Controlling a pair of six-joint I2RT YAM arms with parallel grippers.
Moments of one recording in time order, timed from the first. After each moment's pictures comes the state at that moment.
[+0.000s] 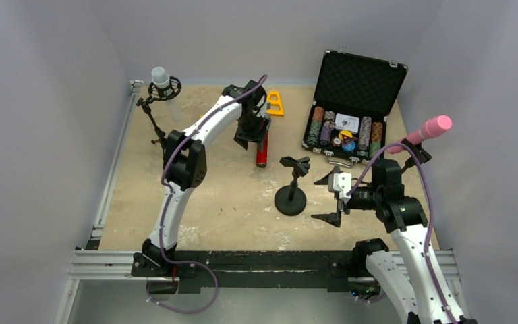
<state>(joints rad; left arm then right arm) -0.51 2.36 2.23 -1.20 0.19 -0.23 0.15 0.66 0.72 -0.84 -1.07 -0.90</state>
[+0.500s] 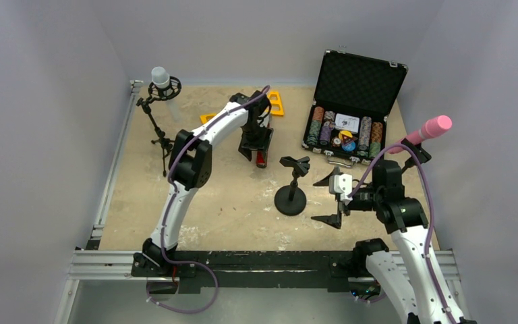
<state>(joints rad) -0.55 2.40 2.17 -1.21 0.22 -0.34 0.15 0.65 0.73 -0.85 -1.09 -0.91</state>
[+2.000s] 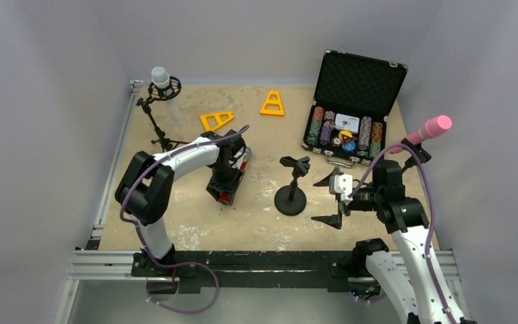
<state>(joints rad) -0.58 1.79 1.21 -1.01 0.15 -0.26 0.15 0.64 0.74 -0.87 -1.09 -0.92</state>
